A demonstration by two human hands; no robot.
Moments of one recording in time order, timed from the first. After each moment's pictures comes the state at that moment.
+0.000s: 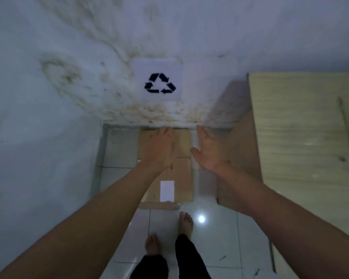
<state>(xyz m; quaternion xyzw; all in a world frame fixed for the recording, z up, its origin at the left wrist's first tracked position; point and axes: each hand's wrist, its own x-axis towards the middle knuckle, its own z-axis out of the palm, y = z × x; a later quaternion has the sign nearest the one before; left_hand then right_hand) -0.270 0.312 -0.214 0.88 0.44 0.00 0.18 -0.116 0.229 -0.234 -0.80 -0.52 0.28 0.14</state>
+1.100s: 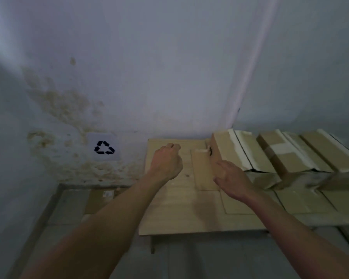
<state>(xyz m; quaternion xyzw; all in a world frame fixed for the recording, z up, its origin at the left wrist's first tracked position) -0.039 -0.072 0.075 0.91 0.37 0.15 0.13 0.131 -0.236 0.064 -0.85 -0.49 0.13 0.17</state>
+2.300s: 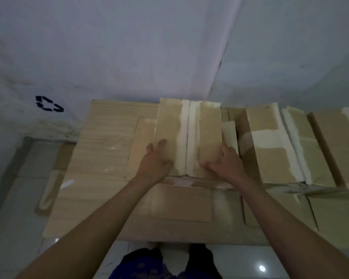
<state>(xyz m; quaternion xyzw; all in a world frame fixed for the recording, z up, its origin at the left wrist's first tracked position) 0.258 -0.078 -0.077 0.78 0.52 0.01 0.36 0.462 -0.188 -0.048 -0.87 -0.36 0.29 0.16</state>
